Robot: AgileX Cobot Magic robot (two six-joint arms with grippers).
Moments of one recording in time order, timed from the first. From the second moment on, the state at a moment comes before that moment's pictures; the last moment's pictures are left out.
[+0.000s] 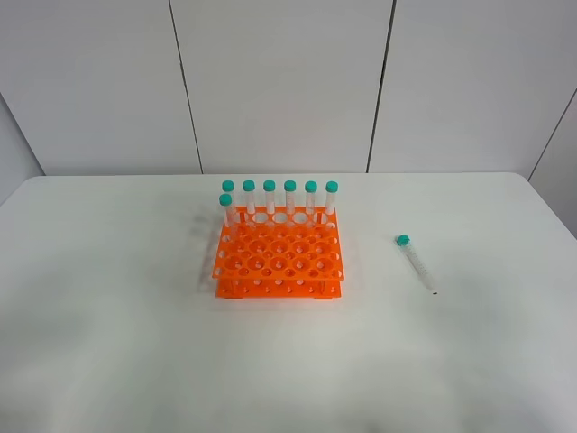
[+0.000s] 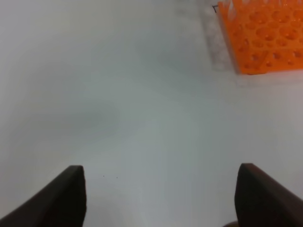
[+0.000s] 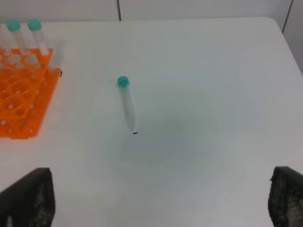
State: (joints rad) left arm -0.05 0.00 -0.49 -0.03 1.05 0.06; right arm 0.02 -0.01 -0.49 0.03 1.03 -0.02
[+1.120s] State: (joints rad) left arm -0.05 0.00 -0.49 -0.03 1.05 0.06; right arm 0.02 1.18 -0.98 0.03 1.03 -0.03
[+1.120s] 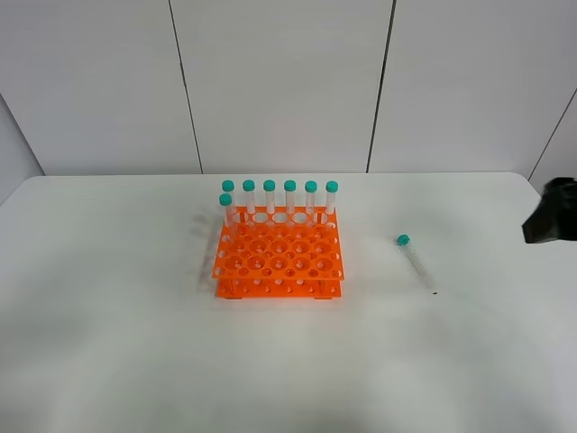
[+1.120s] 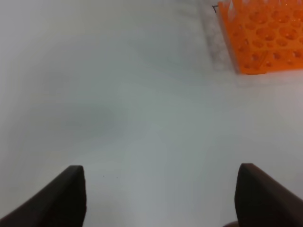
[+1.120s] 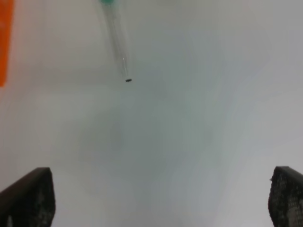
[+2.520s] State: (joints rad) left arm -0.05 0.00 -0.49 -0.03 1.05 0.06; right arm 0.14 2.13 -1.46 0.02 0.95 -0.08
